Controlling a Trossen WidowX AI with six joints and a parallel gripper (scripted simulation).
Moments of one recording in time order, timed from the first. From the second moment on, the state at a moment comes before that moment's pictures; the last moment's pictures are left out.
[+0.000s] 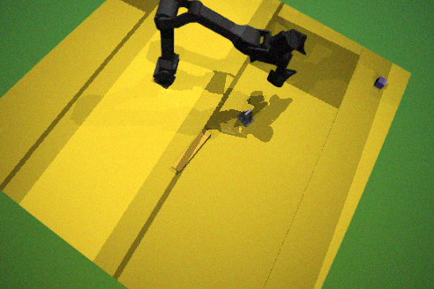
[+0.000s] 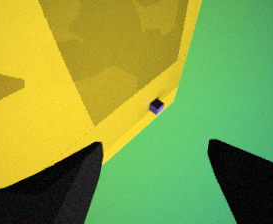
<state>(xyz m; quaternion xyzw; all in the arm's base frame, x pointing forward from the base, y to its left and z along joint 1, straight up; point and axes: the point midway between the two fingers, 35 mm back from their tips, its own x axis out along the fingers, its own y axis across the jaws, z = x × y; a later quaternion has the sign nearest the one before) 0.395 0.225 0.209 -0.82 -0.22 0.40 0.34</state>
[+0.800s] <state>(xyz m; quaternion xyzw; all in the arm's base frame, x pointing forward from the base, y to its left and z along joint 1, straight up) 0.424 0.056 0.169 -0.80 0.05 0.43 0.41</state>
